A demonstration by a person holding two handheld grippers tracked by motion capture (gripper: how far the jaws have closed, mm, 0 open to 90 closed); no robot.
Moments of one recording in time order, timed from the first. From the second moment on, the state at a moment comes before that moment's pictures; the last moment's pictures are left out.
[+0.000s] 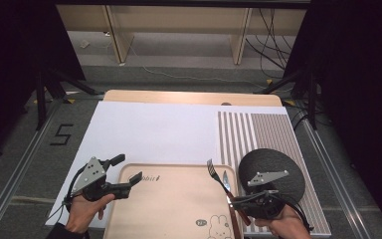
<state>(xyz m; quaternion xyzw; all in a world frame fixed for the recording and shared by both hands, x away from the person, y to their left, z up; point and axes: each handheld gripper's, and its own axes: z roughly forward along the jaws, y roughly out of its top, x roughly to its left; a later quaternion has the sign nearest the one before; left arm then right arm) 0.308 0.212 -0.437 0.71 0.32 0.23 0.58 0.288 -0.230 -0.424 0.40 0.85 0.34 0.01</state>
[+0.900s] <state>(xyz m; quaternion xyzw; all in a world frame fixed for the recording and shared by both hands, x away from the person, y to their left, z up) 0.309 0.212 -0.437 0.70 0.32 0.23 0.59 0.281 -0.186 -0.440 0.37 0.87 0.33 -0.04</state>
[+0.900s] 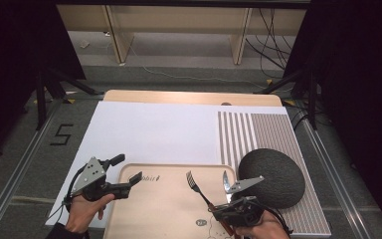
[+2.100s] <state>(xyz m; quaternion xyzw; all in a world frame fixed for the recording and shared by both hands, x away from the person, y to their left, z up) 0.309 0.211 -0.437 0.71 0.33 0.23 0.59 0.282 -0.162 -0.458 0.40 0.88 0.25 -0.04</state>
